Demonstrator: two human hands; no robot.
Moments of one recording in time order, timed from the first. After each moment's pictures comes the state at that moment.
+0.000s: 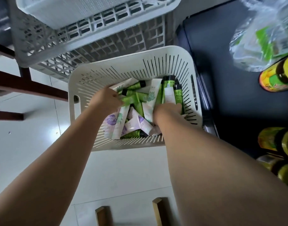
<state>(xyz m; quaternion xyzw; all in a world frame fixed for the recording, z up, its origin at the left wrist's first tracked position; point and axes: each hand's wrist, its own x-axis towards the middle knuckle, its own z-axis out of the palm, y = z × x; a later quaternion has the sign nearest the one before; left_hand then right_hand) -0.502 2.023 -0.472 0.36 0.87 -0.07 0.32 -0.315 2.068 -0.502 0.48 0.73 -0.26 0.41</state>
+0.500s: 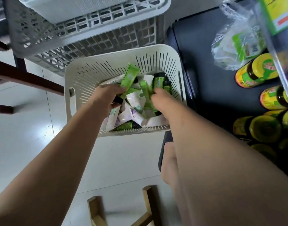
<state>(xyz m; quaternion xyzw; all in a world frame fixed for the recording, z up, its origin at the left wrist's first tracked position) -0.465 2.015 -0.452 0.04 0.78 0.35 0.51 -0.283 2.077 -0.473 0.61 0.53 -0.58 0.09</state>
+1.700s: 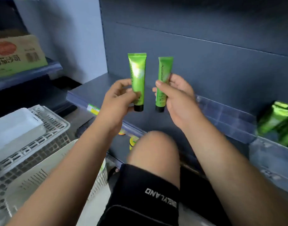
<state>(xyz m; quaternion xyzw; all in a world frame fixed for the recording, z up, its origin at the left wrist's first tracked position) -0.199 1.937 -0.071 0.54 0.31 0.49 0.62 -0.036 1.891 -0.056 0.47 0.39 -0.38 -0.70</state>
